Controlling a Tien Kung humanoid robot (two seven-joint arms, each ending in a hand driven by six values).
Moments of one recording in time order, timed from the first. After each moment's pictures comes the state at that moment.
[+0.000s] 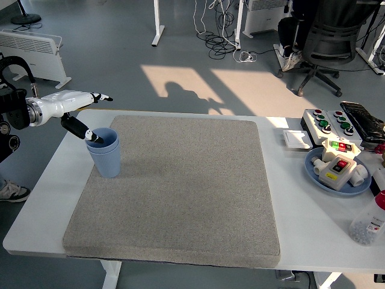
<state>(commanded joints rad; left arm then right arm) -1.16 0.68 -0.44 -0.83 1.59 -0.26 -0.18 0.21 -0.21 0.58 0.24 -0.84 -0.14 -0.20</state>
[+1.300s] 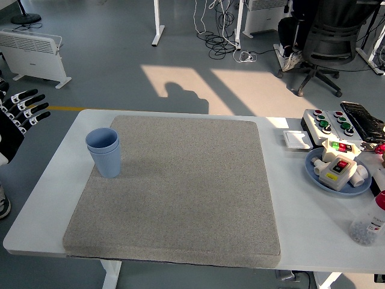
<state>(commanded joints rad) -0.21 0.46 -1.59 -1.42 0.56 -0.05 0.01 0.19 -0.20 0.55 0.23 -0.78 -0.15 -0.18</state>
